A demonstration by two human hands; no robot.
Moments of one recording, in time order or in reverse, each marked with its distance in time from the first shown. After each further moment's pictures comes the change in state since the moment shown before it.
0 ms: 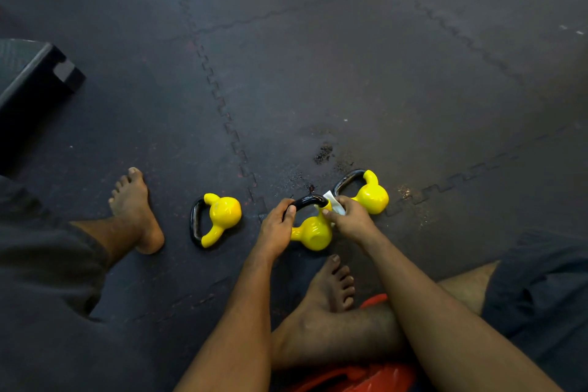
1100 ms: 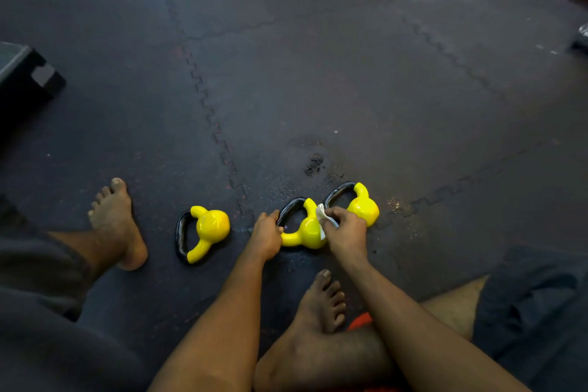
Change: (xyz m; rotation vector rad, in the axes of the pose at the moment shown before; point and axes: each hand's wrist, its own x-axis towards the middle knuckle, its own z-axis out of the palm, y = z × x) left_hand 0.045 -0.013 0.005 0.415 -0.133 -0.112; right_hand -0.009 -0.007 0.008 0.043 0.378 -0.113
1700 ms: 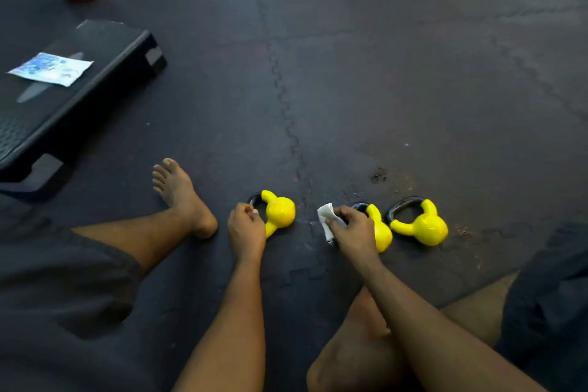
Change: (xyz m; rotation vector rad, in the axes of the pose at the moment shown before) left_hand -0.071 -0.104 -0.094 -0.411 0.802 -0.326; right_hand -0.037 -0.067 0.075 0.046 -0.262 -0.203
